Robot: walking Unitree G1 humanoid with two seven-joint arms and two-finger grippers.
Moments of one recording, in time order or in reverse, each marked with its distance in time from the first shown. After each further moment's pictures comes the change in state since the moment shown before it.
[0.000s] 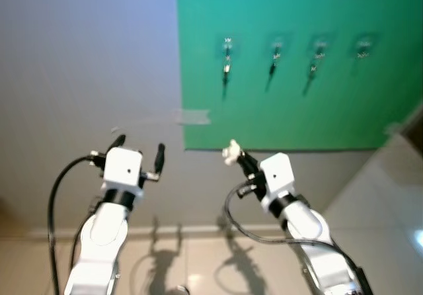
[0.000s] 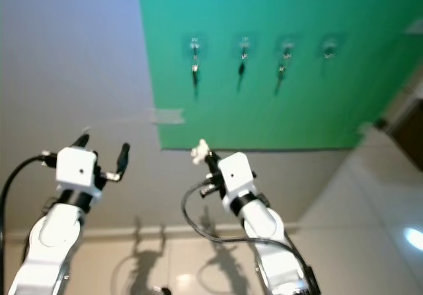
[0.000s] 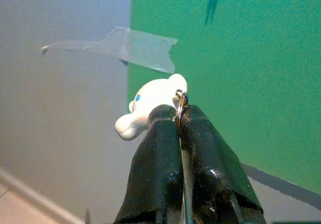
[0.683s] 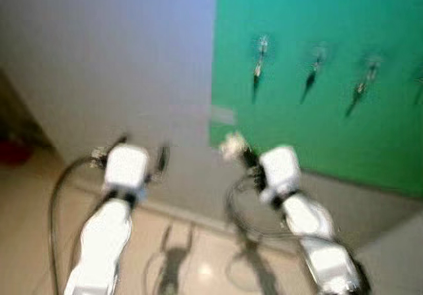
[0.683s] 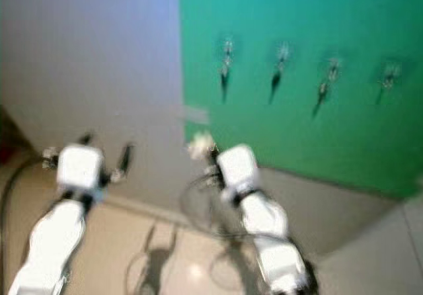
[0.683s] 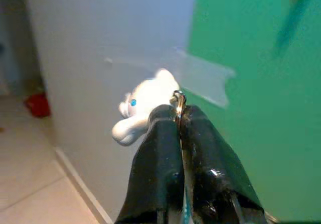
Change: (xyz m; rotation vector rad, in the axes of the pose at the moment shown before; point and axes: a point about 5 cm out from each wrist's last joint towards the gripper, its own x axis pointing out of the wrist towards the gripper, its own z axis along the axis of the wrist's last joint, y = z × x) left arm -0.003 0.004 -0.004 0.027 0.015 0.008; right arm 0.007 0.005 0.012 0.008 -0.065 0.026
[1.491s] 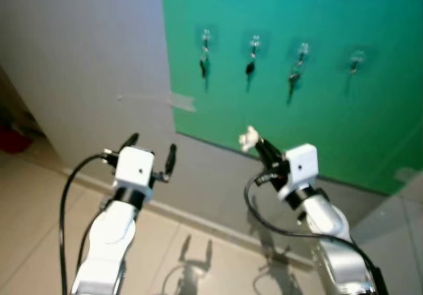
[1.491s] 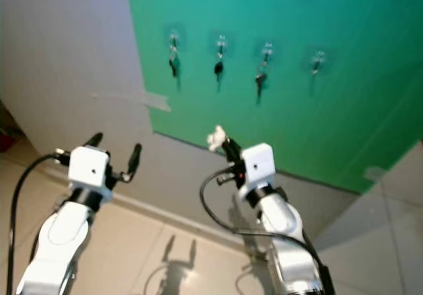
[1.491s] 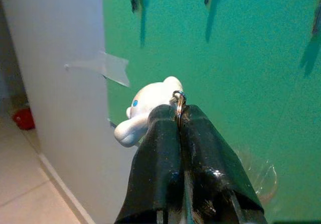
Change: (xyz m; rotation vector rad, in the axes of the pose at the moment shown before) left arm 0.006 -0.008 0.003 0.002 -0.020 -0.056; right arm -0.010 -0.023 0.009 0.052 -0.058 -0.087
